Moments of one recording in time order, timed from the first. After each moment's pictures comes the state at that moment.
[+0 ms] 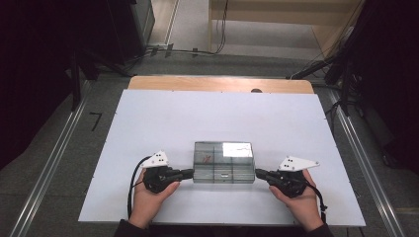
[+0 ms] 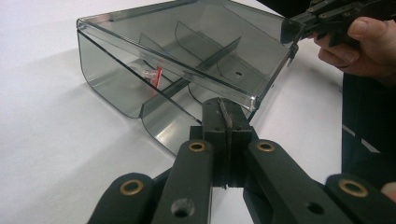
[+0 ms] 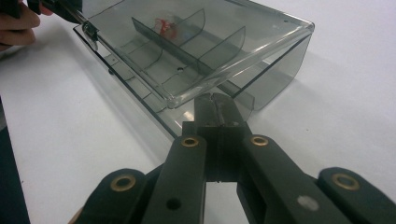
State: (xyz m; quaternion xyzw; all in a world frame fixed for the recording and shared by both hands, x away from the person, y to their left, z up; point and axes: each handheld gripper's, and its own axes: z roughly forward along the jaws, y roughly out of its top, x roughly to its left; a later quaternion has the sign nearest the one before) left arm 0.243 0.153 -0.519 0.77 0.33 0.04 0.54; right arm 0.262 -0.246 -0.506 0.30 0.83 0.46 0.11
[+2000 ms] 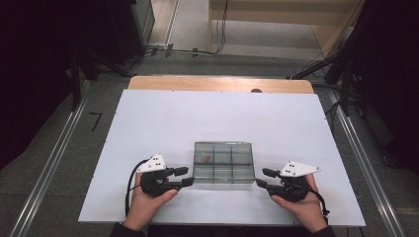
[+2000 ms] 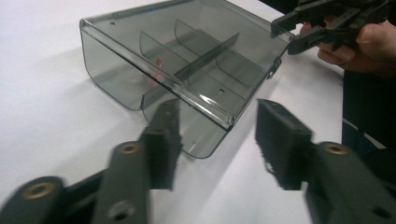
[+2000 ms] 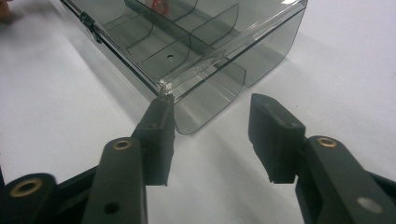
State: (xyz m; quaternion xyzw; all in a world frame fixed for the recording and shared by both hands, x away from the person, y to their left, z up) left arm 0.232 0.158 -0.519 0.77 0.33 0.07 0.54; right arm 0.254 -0.254 -0.515 0.29 0.84 0.44 0.13
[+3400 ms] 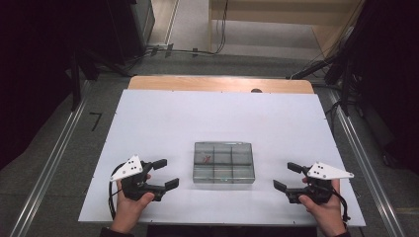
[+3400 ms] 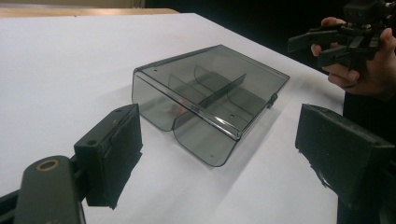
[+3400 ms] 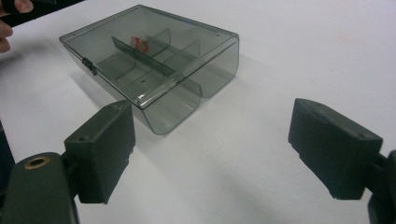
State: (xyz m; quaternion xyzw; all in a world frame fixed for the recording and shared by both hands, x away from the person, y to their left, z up) left arm 0.212 0.199 -0.510 0.73 0.32 0.12 0.60; right arm 0.243 -0.305 -0.499 0.32 0.79 0.50 0.15
